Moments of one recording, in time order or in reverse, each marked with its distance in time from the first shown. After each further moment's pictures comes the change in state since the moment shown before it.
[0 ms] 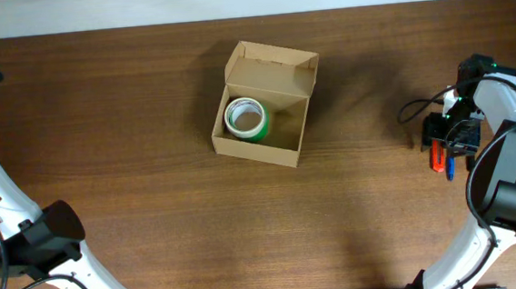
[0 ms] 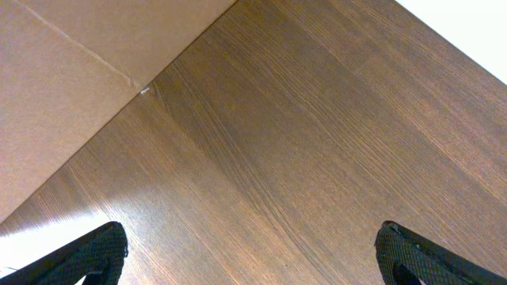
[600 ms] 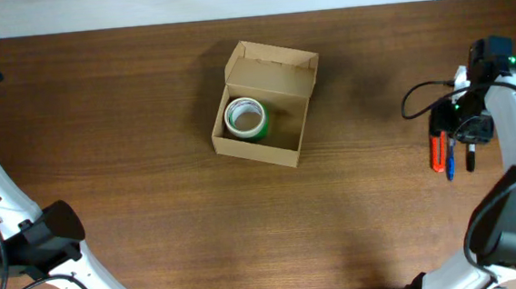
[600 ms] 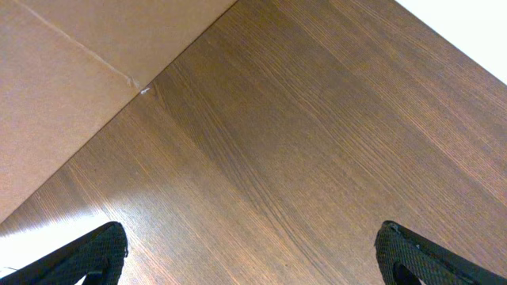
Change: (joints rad) left arm 0.000 0.000 0.000 0.000 0.000 0.000; right arm 0.048 -0.246 0.000 -0.084 0.028 0.025
